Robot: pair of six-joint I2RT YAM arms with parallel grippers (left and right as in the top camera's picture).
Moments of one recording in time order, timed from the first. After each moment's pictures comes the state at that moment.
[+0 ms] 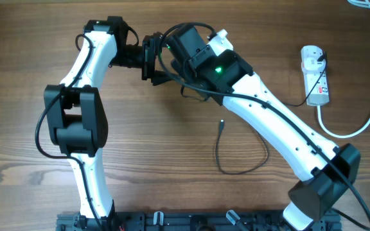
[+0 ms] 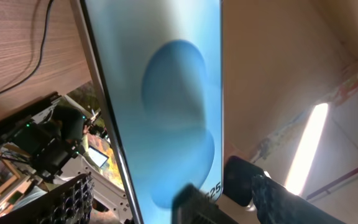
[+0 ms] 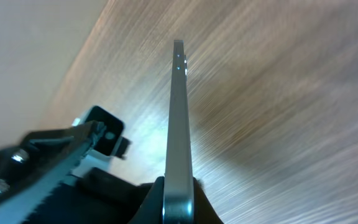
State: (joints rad) left arm -0.10 2.23 1.85 -1.34 1.49 -0.58; right arm 0.72 1.82 1.79 -0.95 0.27 1.47
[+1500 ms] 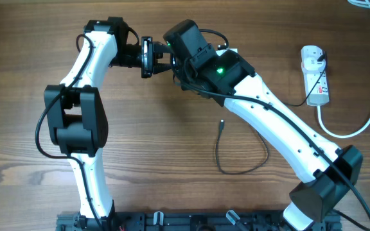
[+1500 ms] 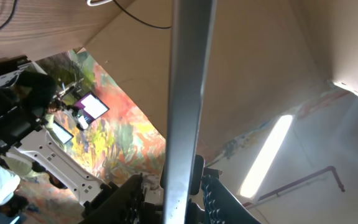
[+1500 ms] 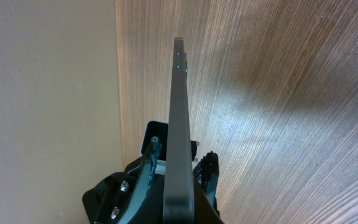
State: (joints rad) left arm -0.10 2.23 1.85 -1.35 1.56 -0.76; right arm 0.72 1.81 1.79 -0.87 0.24 1.98
